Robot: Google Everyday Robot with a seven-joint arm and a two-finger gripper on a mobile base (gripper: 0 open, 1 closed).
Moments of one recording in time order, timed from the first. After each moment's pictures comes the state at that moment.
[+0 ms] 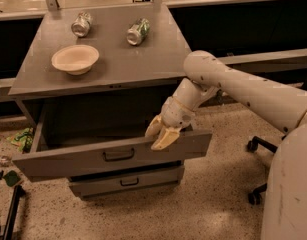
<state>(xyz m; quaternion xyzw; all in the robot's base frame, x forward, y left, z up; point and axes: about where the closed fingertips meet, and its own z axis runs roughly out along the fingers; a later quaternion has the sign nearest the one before) 0.522 -0.013 0.687 -0.78 0.53 0.32 0.12</state>
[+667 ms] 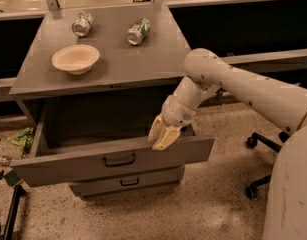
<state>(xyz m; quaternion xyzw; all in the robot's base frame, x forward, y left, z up) 0.525 -0.014 0.692 -0.78 0.53 0.31 0.13</state>
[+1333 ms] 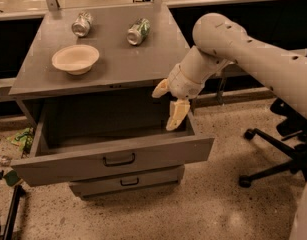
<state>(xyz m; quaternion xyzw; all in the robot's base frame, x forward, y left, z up) 0.592 -0.036 0.766 -0.80 0.55 0.14 0.21</state>
